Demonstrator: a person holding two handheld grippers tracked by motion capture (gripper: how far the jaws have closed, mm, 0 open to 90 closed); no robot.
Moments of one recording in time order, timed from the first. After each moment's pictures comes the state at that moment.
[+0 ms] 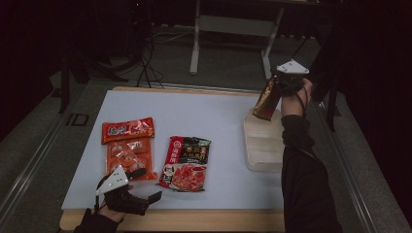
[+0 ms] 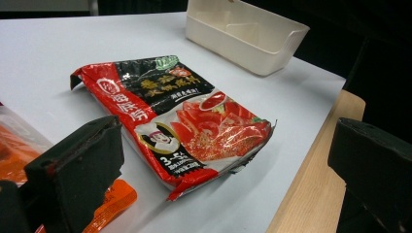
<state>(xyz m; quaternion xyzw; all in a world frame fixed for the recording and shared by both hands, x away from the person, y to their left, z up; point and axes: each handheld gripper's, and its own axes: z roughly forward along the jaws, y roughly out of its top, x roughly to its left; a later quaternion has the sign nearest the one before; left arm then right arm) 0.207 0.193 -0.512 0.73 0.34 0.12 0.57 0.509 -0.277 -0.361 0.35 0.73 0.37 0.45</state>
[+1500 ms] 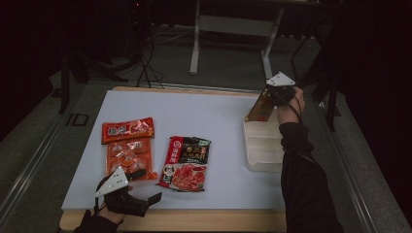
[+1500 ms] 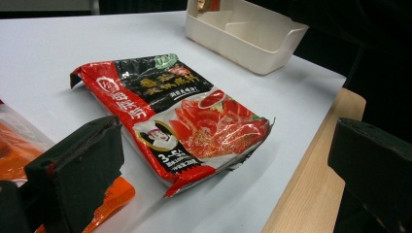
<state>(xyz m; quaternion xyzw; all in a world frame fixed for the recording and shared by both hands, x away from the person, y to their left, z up) 0.204 0.192 -0.511 0.74 0.34 0.12 0.57 0.508 -0.271 -0.403 0.31 0.77 0.32 0.46</state>
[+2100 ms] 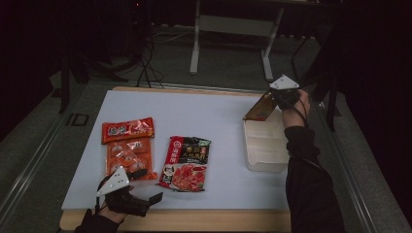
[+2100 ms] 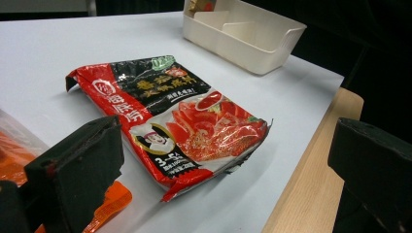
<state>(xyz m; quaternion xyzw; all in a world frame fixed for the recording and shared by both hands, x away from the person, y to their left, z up) 0.205 0.190 -0.510 0.74 0.34 0.12 0.57 0.493 -0.284 -0.397 0.30 0.78 0.31 0.46</state>
